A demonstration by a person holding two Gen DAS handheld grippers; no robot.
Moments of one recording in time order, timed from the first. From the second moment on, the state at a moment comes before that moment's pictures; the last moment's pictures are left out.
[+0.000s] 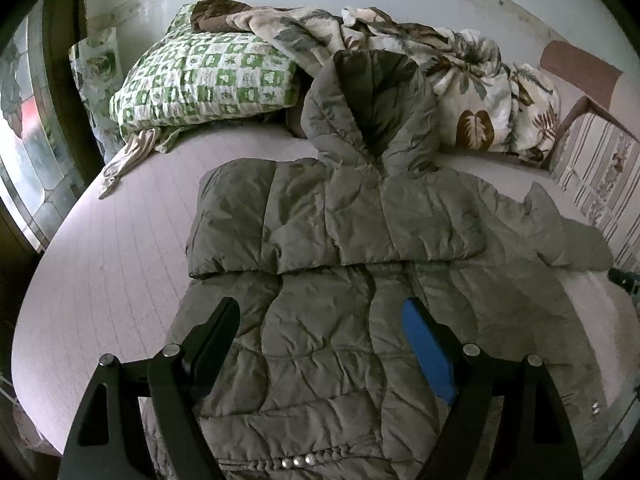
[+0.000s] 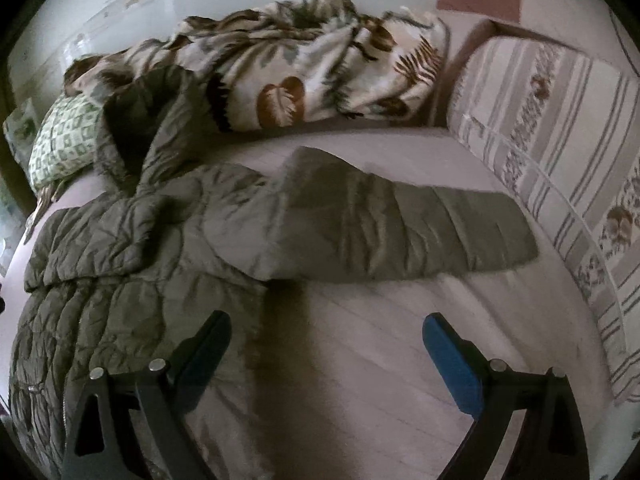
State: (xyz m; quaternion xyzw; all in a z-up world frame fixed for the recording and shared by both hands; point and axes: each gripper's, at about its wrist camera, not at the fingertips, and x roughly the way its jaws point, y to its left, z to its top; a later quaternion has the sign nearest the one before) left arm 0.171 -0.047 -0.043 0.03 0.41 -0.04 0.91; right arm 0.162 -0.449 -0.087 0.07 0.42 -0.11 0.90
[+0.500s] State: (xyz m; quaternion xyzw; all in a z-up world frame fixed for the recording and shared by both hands) left arm 0.182 -0.055 -0.060 0.05 0.42 -0.03 0.91; right arm 0.170 -0.591 -0.115 0.21 0.45 -0.20 0.84
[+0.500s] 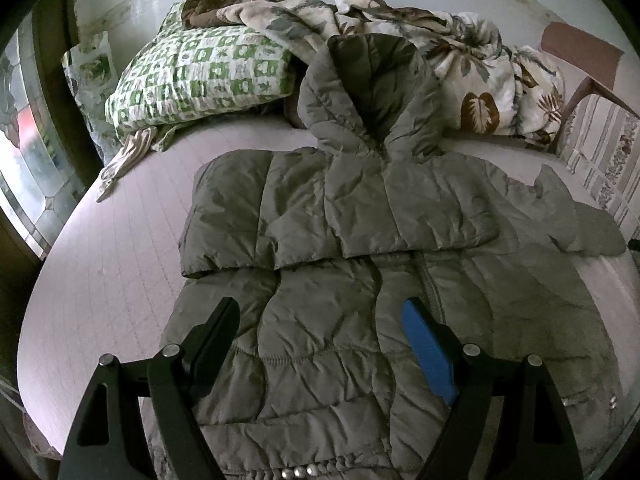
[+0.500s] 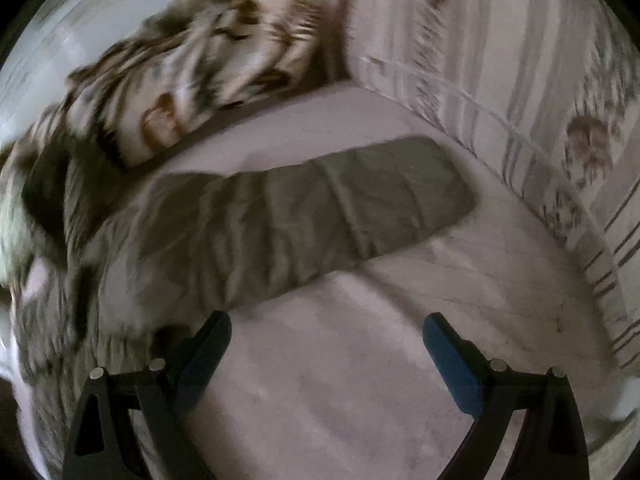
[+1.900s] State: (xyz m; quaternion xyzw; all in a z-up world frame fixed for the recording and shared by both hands) left arm 0.181 -0.028 -0.083 0.05 0.43 0.00 0.90; right arm 0.271 -0.555 -0.045 0.17 0.34 -0.17 0.91
